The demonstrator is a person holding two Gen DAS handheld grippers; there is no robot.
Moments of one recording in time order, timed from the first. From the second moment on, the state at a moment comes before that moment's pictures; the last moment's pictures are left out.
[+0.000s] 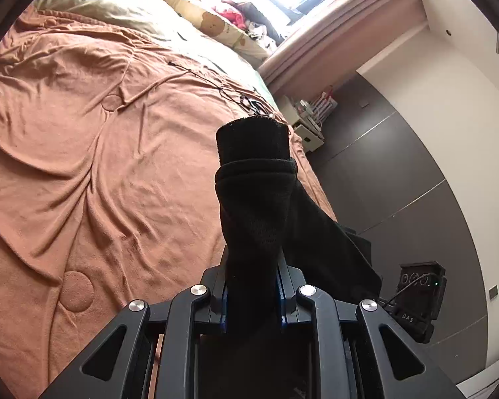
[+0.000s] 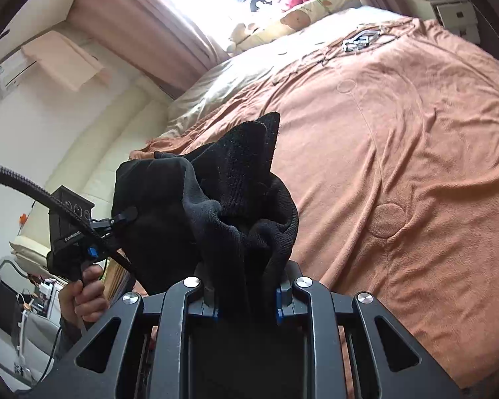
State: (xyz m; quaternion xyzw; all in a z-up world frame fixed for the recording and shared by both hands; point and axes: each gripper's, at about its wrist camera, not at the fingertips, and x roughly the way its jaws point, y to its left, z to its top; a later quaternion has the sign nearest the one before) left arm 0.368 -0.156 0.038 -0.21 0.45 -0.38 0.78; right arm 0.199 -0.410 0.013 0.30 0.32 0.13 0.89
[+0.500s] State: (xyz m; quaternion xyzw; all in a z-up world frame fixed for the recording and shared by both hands) left arm 0.265 -0.114 0.101 -0.22 0.38 -0.39 0.81; right arm 0.078 -0.372 0.070 0.26 0.26 0.14 0.92
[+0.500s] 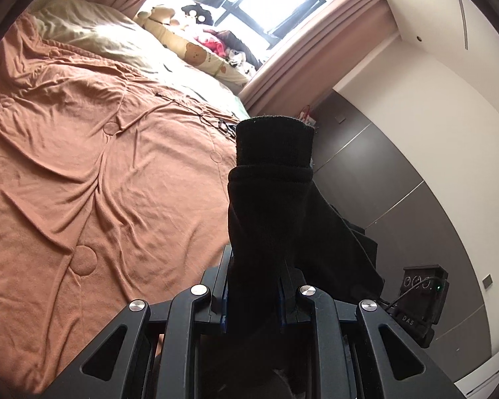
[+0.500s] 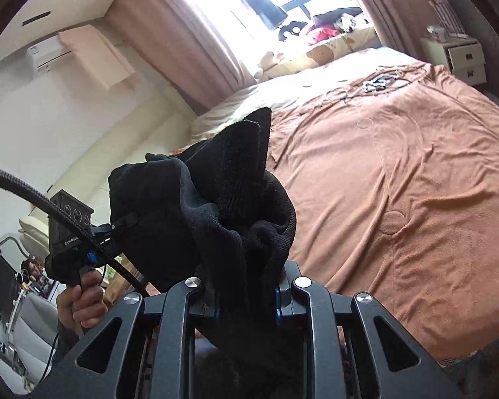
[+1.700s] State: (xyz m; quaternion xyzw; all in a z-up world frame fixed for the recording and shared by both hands) left arm 0.028 0.050 0.252 -0.22 0.17 -0.38 0.88; right arm -0.066 -0.259 0.140 0.14 0.16 0.22 0.95
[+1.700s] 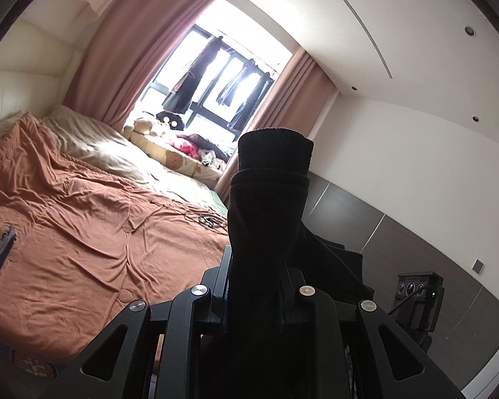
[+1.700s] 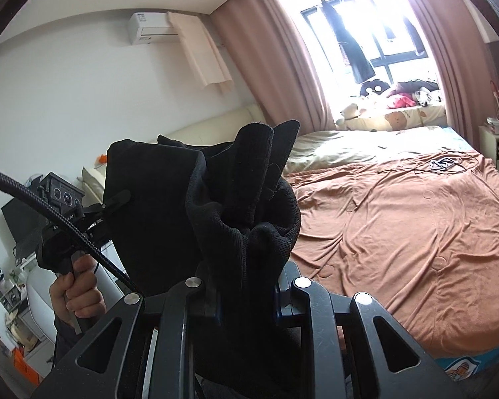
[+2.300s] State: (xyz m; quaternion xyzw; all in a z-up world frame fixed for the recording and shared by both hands) left arm 0.035 0.199 0.228 -0.25 0.13 -0.28 0.92; right arm 0.039 -0.152 0.149 0.09 0.18 0.29 0.94
